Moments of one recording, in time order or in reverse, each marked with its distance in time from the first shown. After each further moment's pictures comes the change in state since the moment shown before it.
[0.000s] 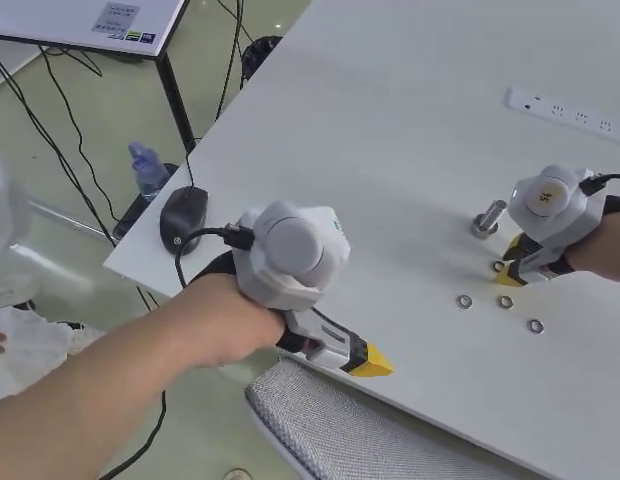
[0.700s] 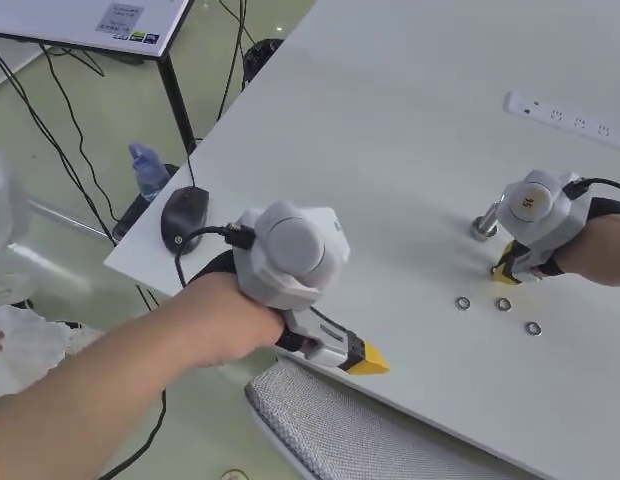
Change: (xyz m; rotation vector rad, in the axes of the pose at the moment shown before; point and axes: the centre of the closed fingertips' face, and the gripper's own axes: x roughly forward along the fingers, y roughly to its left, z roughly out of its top) left arm -0.002 -0.002 0.000 0.005 0.007 0.006; right arm 0.001 0.000 0.001 0.003 0.039 -0.030
